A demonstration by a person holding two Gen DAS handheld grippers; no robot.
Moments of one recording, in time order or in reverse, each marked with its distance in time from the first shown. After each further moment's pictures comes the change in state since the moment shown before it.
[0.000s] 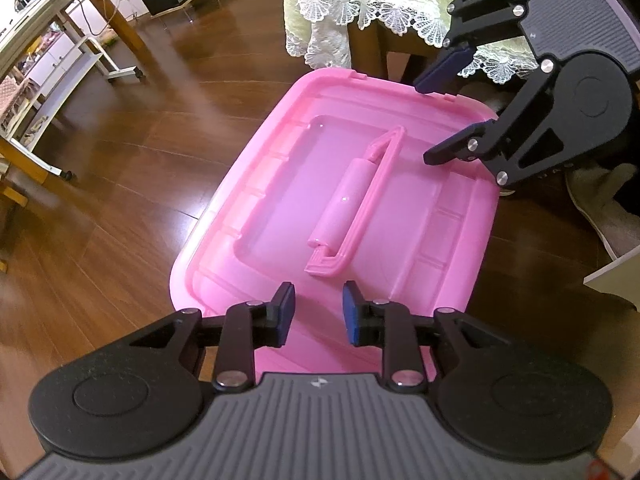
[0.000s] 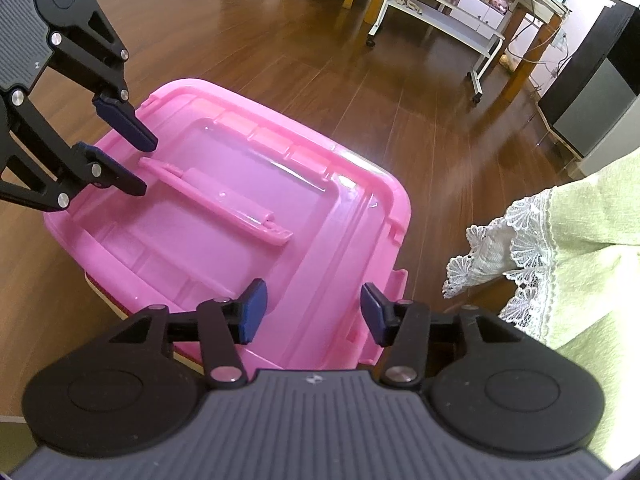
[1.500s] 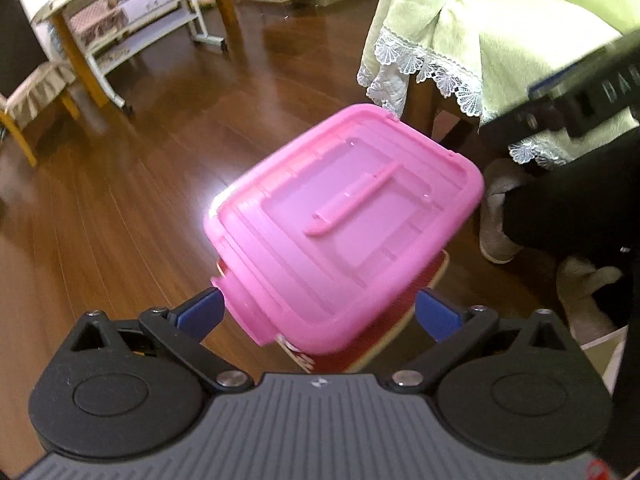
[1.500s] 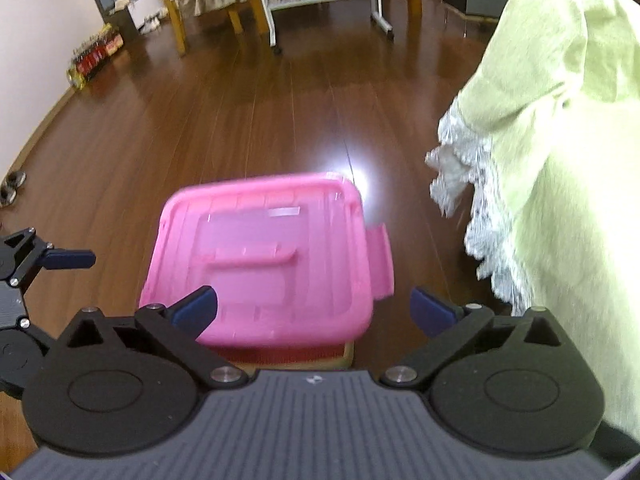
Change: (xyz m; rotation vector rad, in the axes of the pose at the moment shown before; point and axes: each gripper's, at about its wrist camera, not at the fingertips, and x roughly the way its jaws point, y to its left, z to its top) left arm -0.083 -0.025 -0.034 -0.388 -0.068 0.062; right arm -0.095 -0.030 -0.012 0.592 0.016 0.080
